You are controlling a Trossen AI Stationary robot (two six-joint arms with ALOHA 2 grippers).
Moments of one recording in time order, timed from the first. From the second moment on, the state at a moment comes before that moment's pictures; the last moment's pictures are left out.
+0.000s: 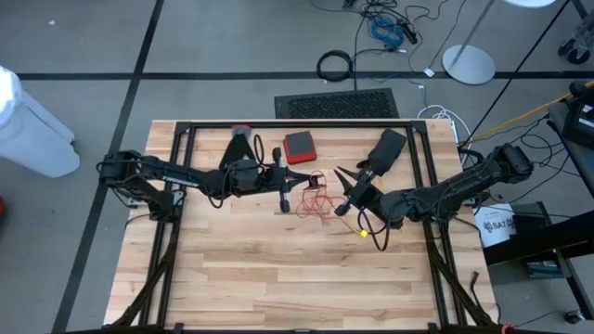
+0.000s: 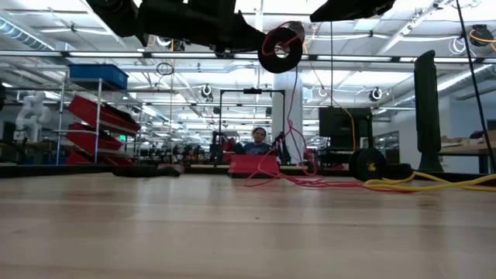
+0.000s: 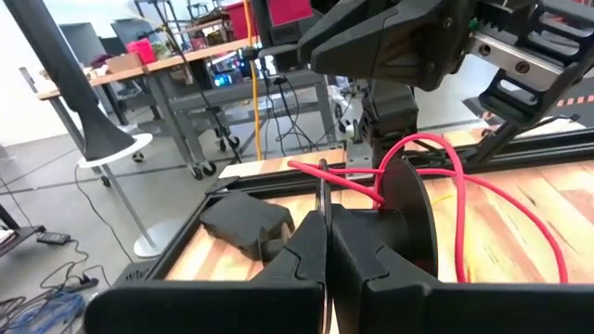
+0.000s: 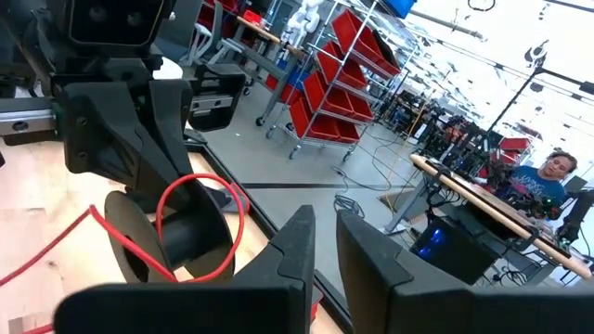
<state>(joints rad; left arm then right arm) 0.05 1.53 0.82 0.64 -0.11 0.24 0.34 1.24 0.73 0.46 1.12 -0.36</state>
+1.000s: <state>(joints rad) 0.04 1.53 0.82 0.56 0.08 0.28 0.36 1.24 0.73 0.20 1.00 -0.17</state>
